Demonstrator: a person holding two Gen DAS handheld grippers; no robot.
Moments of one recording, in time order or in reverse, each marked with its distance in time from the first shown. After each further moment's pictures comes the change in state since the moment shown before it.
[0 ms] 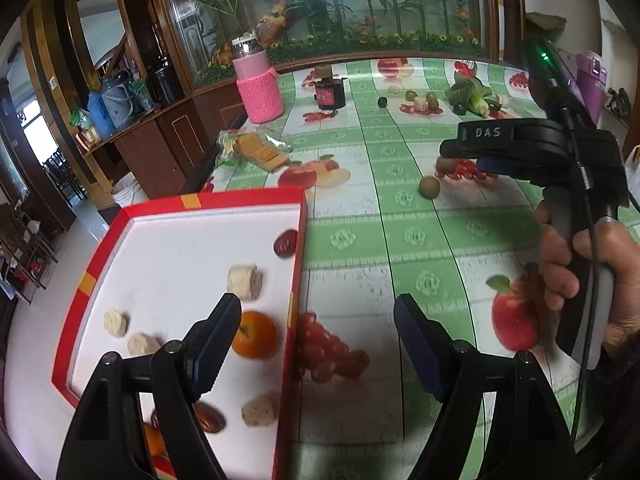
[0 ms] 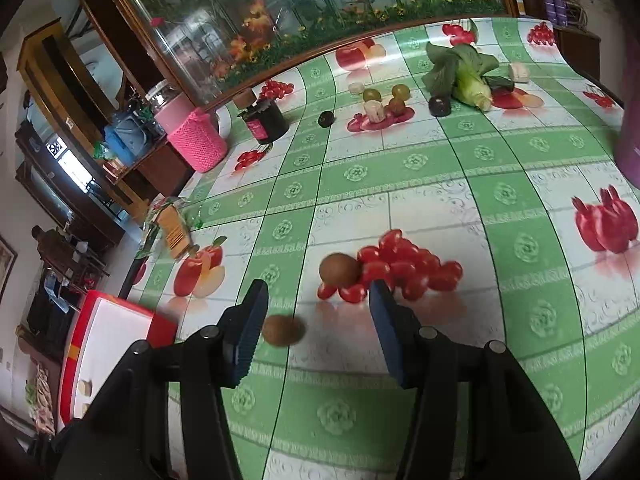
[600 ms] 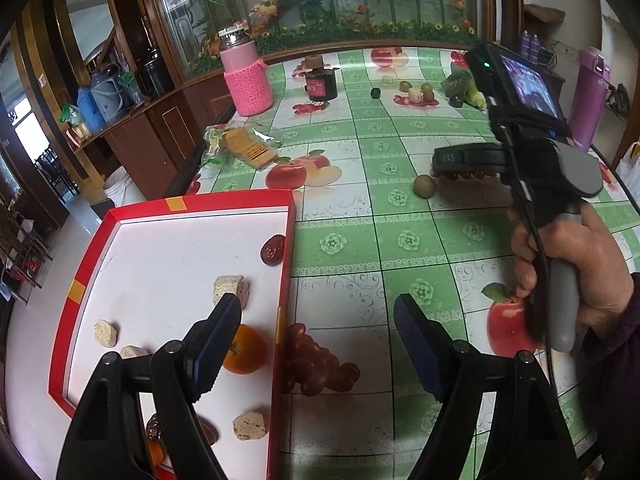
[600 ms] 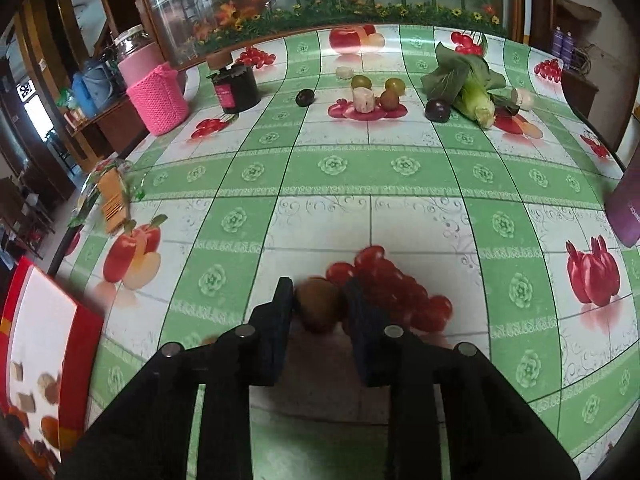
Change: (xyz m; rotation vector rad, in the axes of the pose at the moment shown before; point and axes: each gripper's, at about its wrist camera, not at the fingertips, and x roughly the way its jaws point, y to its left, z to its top) left arm 0.008 -0.007 0.011 0.007 0.055 -0.032; right arm 0.034 0.002 0.005 -0.141 0.063 -0.191
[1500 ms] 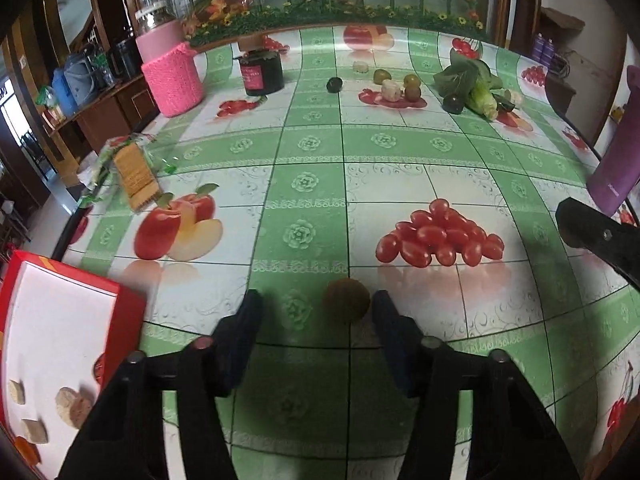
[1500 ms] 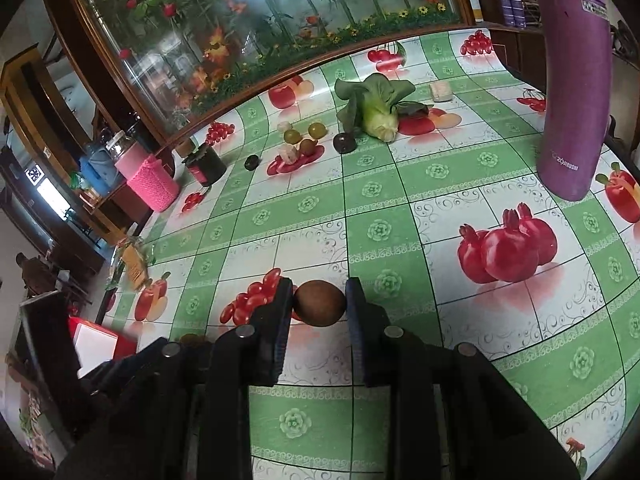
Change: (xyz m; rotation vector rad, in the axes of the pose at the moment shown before) left arm 0.113 -0.077 0.080 -0.080 0.066 -0.064; right arm -0.063 -0.096 -0.006 0.226 -0.126 0.107
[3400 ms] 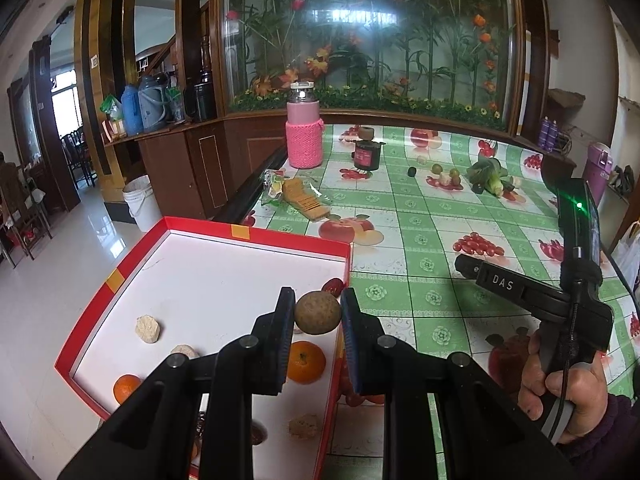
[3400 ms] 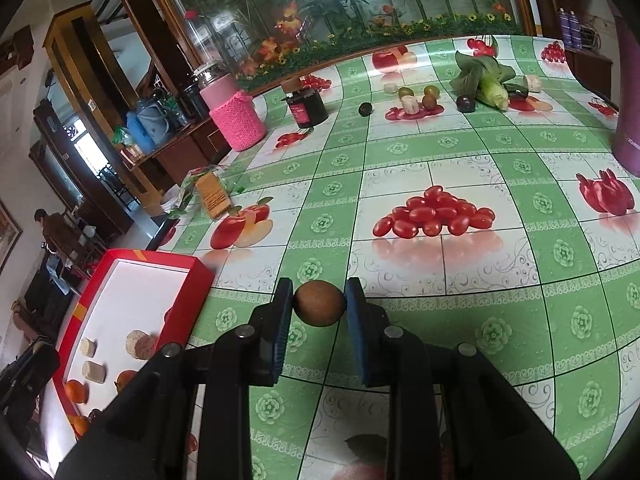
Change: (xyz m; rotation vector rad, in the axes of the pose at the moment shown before) left arm -0.156 0.130 -0.098 -0.110 -0.307 0.051; right arm 0.012 0.109 -0.081 -0.143 0.021 0.112
